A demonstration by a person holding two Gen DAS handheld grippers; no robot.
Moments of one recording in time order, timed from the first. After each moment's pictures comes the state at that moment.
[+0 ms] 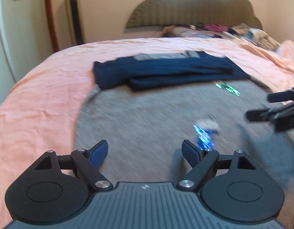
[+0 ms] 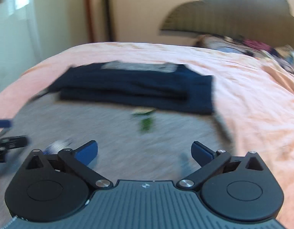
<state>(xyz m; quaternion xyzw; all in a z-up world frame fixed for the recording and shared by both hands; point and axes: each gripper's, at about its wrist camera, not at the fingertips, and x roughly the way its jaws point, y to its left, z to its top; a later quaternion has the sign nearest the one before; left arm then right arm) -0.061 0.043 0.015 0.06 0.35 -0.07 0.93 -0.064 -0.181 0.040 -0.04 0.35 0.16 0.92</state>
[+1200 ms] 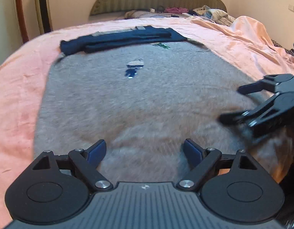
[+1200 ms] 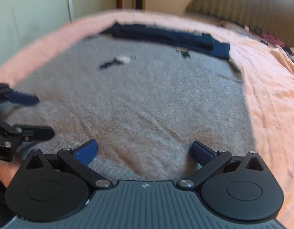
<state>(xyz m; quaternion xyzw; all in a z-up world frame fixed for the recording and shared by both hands) -0.188 0.031 0.006 0.07 0.38 -0.17 0.91 -0.210 -0.205 0.045 -0.06 0.38 0.18 0.90</state>
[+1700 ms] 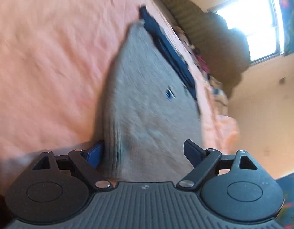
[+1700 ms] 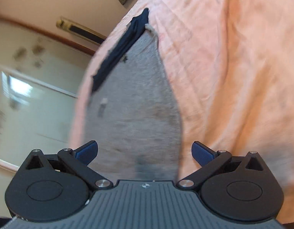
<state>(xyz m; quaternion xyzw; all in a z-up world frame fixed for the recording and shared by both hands) -0.184 0.194 -0.015 -0.43 0.43 -0.18 0.77 -0.225 -0.387 0.019 0.47 0.44 0.21 0.73</state>
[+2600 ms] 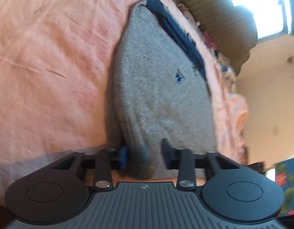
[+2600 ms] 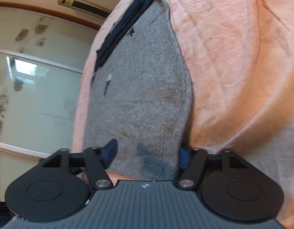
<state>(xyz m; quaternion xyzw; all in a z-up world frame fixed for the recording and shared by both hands) -0.167 0.190 -0.010 -0.34 0.50 -0.17 0.78 -0.206 -0.353 0.030 0.36 0.52 0.21 0.74</state>
